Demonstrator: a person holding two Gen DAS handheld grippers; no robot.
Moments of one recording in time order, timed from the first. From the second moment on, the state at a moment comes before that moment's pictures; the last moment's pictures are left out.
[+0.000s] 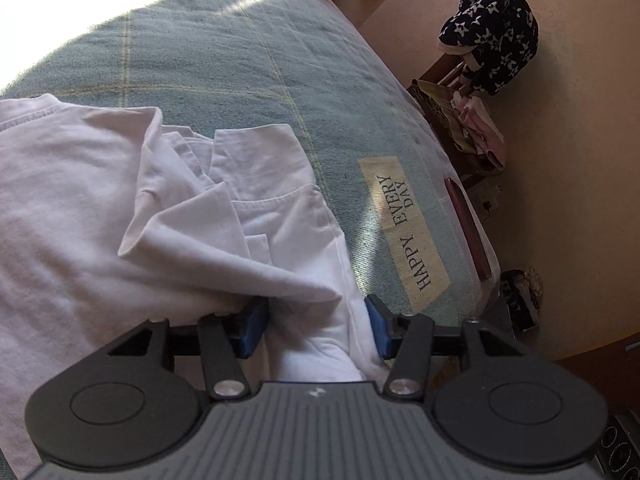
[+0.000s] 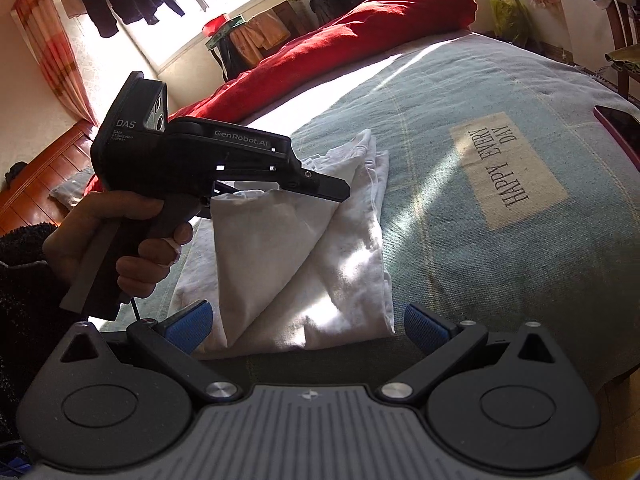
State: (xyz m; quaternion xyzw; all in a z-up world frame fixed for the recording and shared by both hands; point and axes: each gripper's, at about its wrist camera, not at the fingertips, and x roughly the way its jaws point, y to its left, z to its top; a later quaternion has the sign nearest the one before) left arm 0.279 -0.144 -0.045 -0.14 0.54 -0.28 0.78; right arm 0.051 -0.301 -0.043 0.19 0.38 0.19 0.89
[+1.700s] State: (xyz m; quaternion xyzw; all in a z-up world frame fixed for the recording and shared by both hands) left arm 0.170 -0.042 -0.044 -0.15 0.42 -0.24 0.86; right arm 0.088 -0.277 -0.046 0.17 0.33 0.25 0.89
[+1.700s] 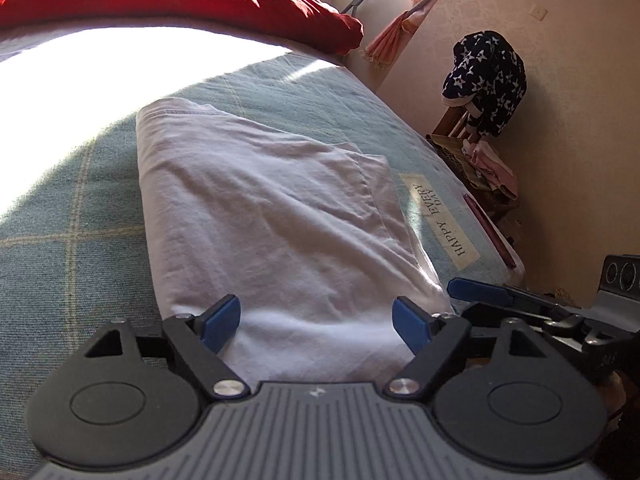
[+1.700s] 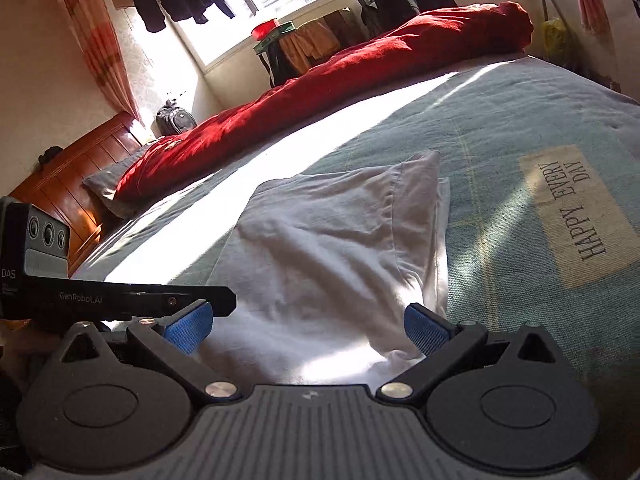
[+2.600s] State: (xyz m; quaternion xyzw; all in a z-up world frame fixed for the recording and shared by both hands) left arm 0.300 -0.038 -0.052 -0.18 0.39 -0.26 0.87; right arm 0.270 -0.266 -0.076 0.06 0.35 0.23 0.90
